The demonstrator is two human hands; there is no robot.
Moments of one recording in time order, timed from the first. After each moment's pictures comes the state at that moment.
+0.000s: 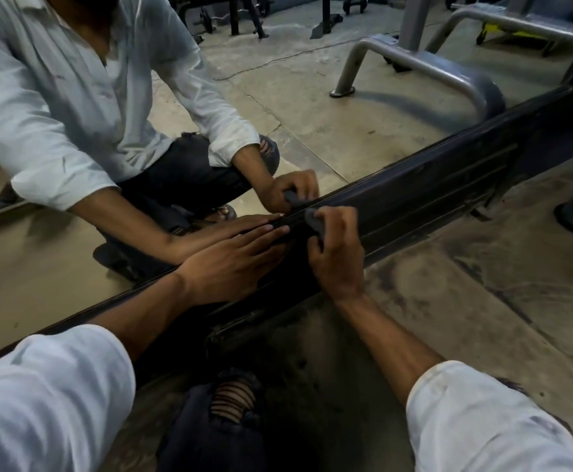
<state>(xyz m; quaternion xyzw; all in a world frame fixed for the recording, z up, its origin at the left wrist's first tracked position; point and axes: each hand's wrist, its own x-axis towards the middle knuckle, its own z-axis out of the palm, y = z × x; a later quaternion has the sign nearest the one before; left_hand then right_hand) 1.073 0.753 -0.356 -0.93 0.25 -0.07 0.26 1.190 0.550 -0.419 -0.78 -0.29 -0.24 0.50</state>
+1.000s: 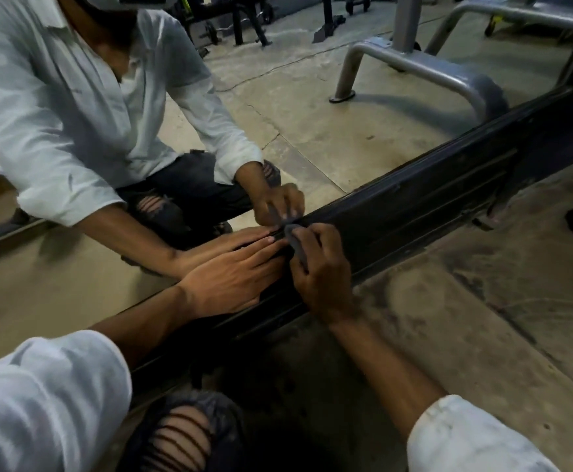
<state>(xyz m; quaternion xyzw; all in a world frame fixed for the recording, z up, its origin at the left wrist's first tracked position) 1.136 0.713 -0.350 -0.88 0.29 -0.09 0.36 1.224 0.525 -0.418 -0.76 -0.34 -0.25 0.49</state>
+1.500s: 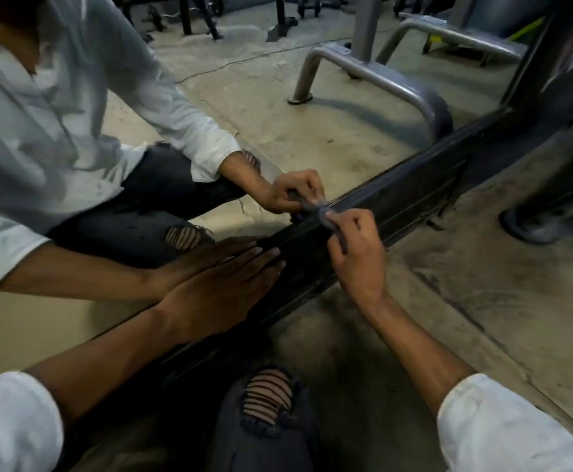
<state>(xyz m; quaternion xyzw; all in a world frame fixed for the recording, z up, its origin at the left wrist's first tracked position) 1.140 0.720 -0.368 -0.87 0.32 -0.15 0.34 1.282 0.481 -0.407 -0.82 -0.27 -0.27 0.42</state>
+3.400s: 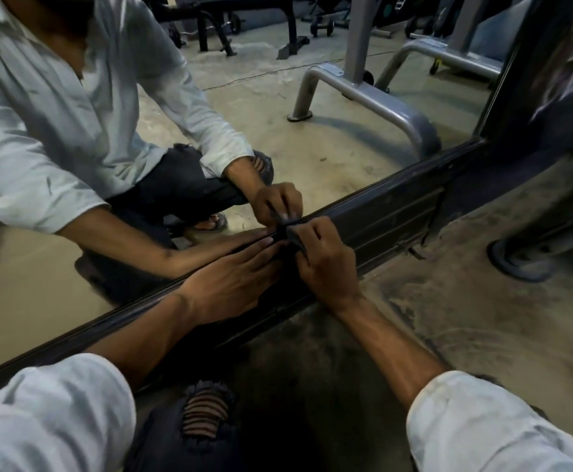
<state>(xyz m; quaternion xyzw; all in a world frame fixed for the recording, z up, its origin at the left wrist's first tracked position) 1.247 0.631 -0.361 -0.92 0.25 -0.09 0.29 1.356 0.438 -0.404 -0.81 -0.38 -0.27 0.36</state>
